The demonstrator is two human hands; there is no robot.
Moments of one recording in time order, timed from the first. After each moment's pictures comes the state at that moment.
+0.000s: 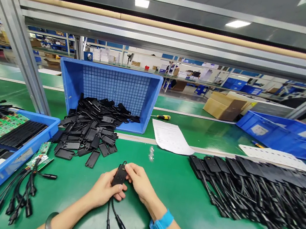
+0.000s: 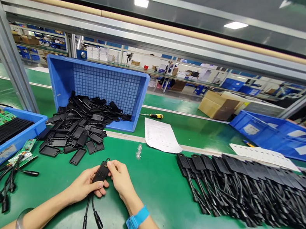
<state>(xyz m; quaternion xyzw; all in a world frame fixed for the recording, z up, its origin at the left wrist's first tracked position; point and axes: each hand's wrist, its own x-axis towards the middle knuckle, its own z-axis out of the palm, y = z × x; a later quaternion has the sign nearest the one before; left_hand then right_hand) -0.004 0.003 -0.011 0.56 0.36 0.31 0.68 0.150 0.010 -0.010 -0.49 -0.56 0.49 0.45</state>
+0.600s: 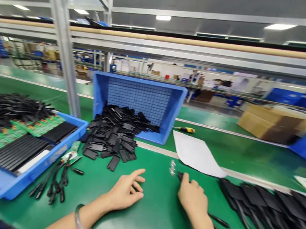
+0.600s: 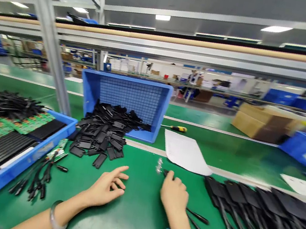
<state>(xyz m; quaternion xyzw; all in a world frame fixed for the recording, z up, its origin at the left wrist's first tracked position) -0.013 0.004 -0.003 0.70 0.38 0.34 0.50 0.234 0.019 -0.009 -0.80 -0.60 -0.11 0.03</state>
